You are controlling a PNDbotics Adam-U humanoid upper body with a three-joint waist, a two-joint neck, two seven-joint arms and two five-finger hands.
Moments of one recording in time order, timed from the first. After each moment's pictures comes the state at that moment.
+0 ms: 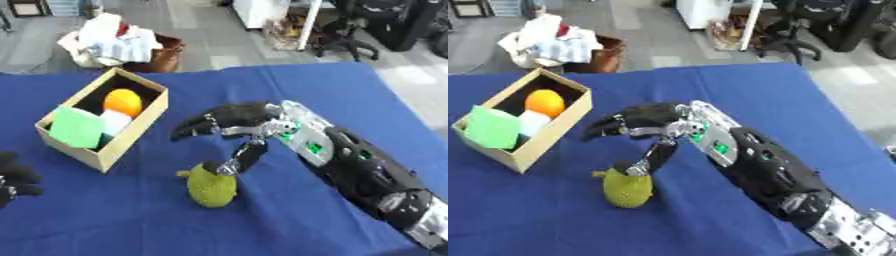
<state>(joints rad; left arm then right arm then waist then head) -0.22 0.19 -0.13 -1.82 0.17 -0.01 -0.20 -0.67 -0.55 0.43 -1.42 0.54 -0.67 0.50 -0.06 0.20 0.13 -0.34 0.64</state>
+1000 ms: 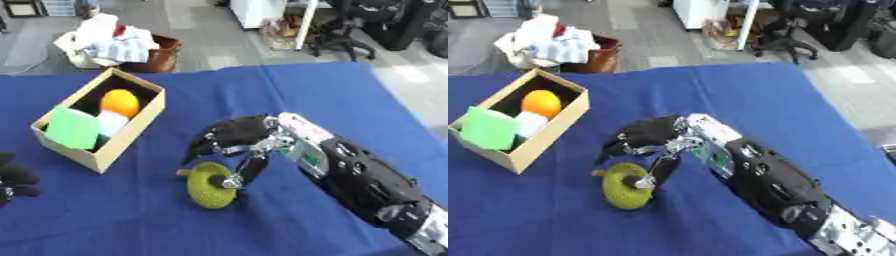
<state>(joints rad) -0.22 0.19 -0.13 -1.82 0.16 -0.01 -0.20 -0.65 -0.55 0.44 -1.40 0.70 -0.70 0.47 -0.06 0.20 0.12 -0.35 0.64</state>
